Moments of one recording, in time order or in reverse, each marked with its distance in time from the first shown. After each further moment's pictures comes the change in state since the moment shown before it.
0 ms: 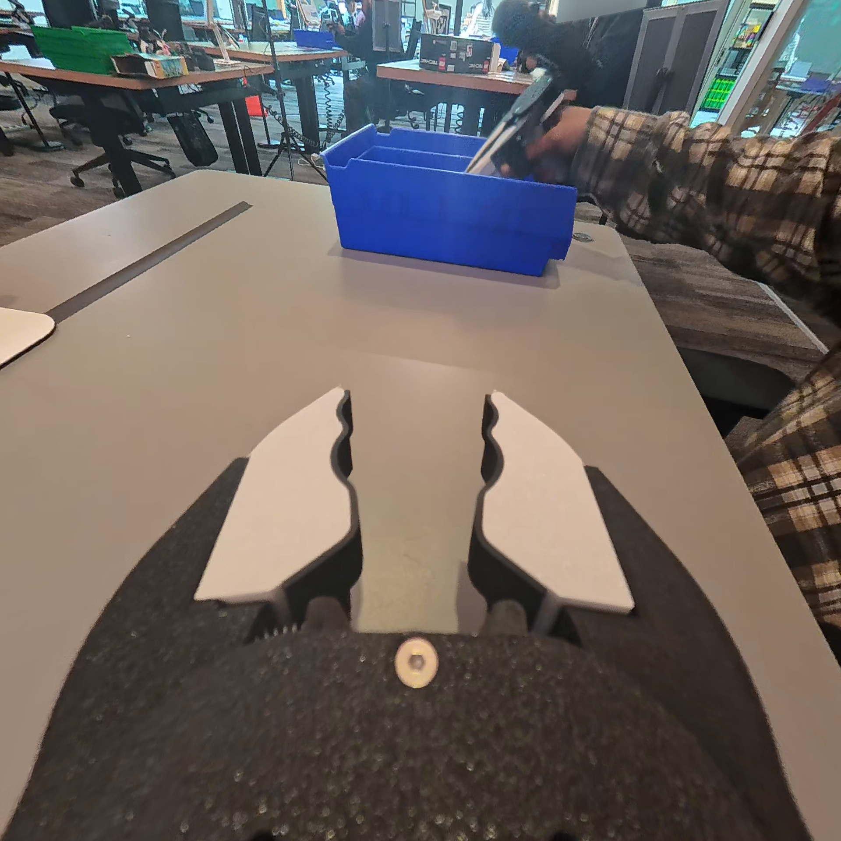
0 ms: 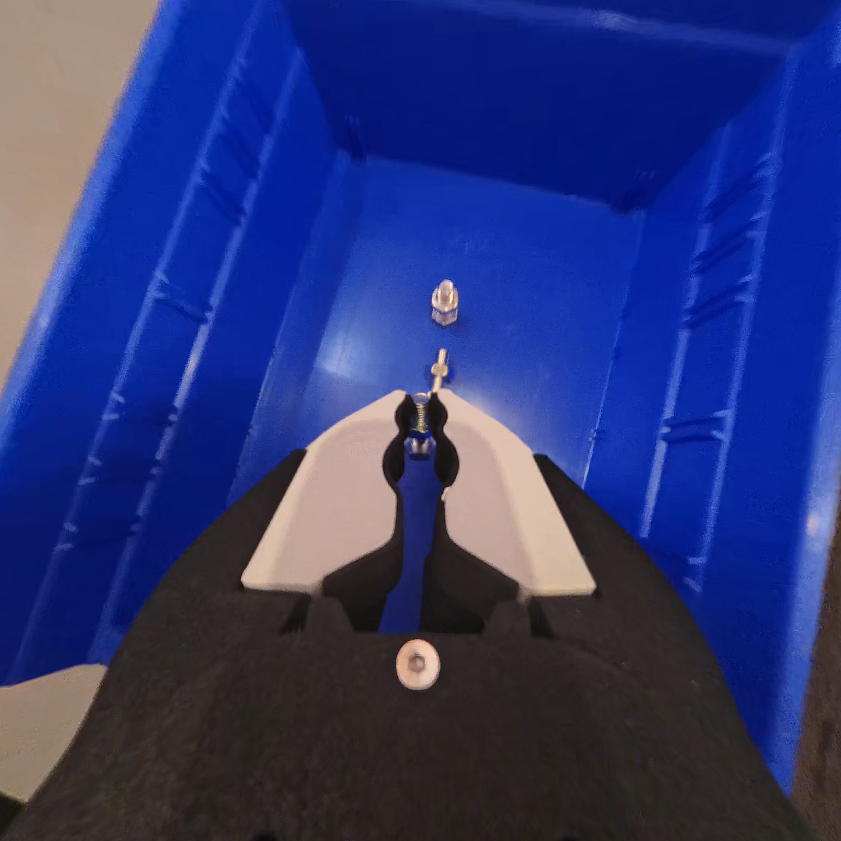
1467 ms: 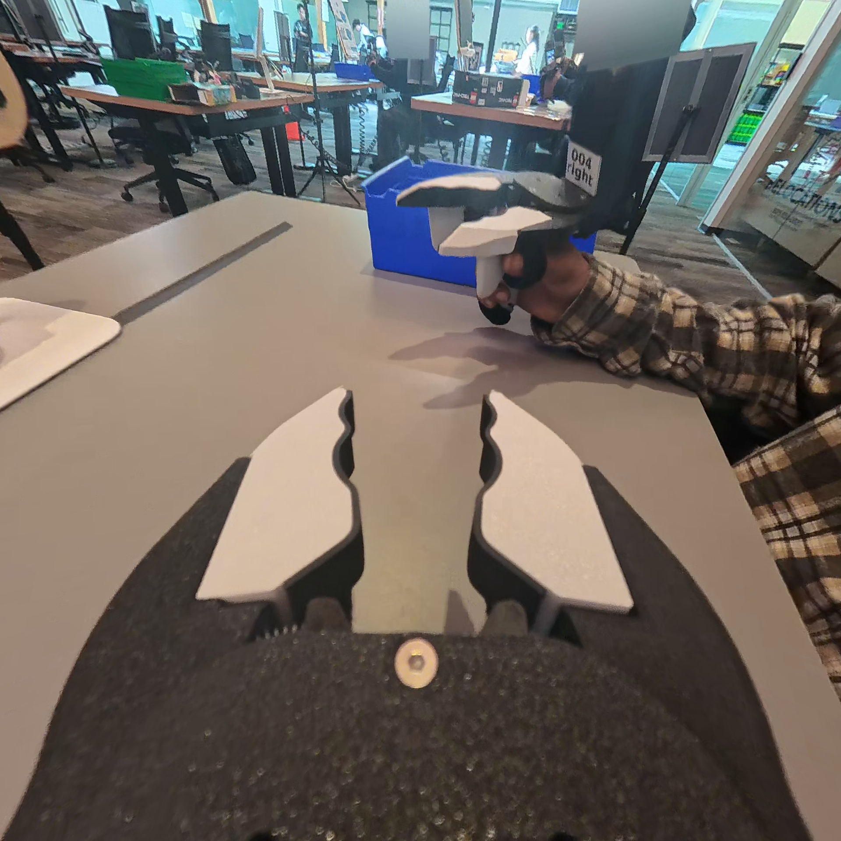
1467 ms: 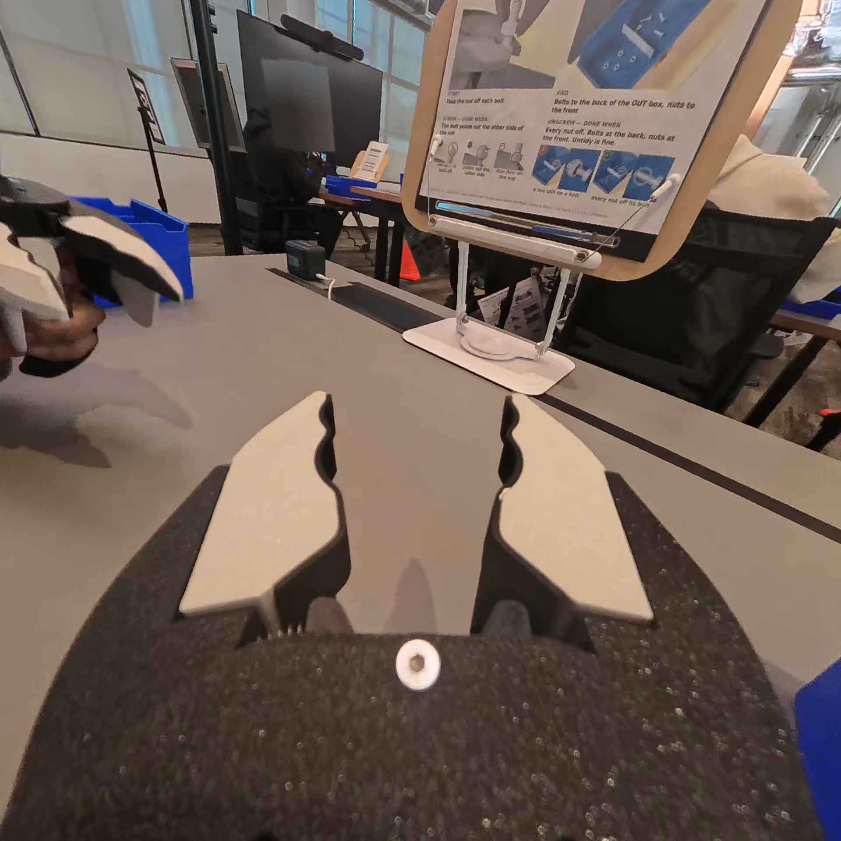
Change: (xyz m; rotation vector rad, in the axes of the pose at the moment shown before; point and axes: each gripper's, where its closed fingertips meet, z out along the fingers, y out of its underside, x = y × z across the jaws) left arm -0.012 -0.017 -0.021 0.050 -0.066 -0.023; right arm -0.280 -0.133 0.026 0.854 -0.318 -0.373
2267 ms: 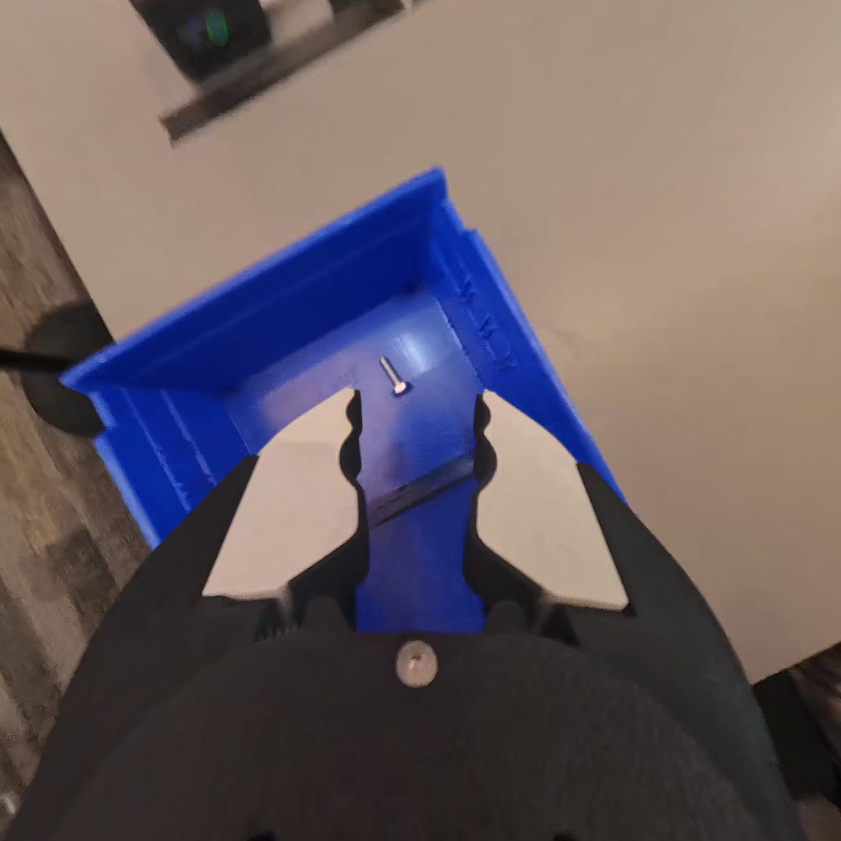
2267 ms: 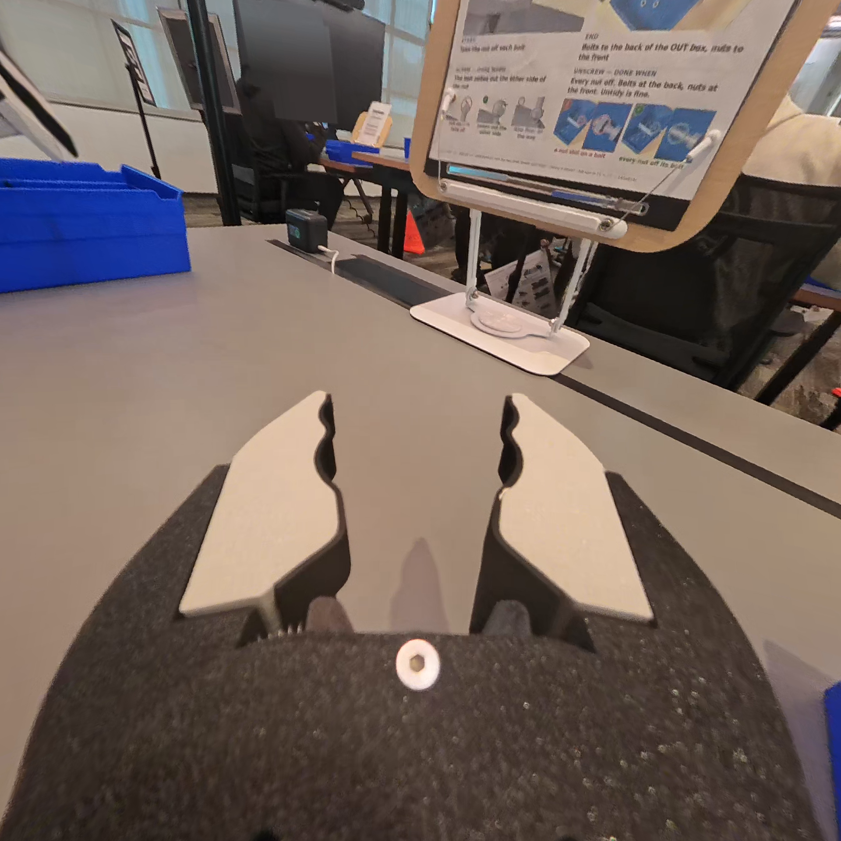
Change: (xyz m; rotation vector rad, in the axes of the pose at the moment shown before) left arm -0.175 0.061 -0.373 -0.752 -0.745 -0.421; right arm -0.008 0.013 0.009 -0.065 -0.006 0.001
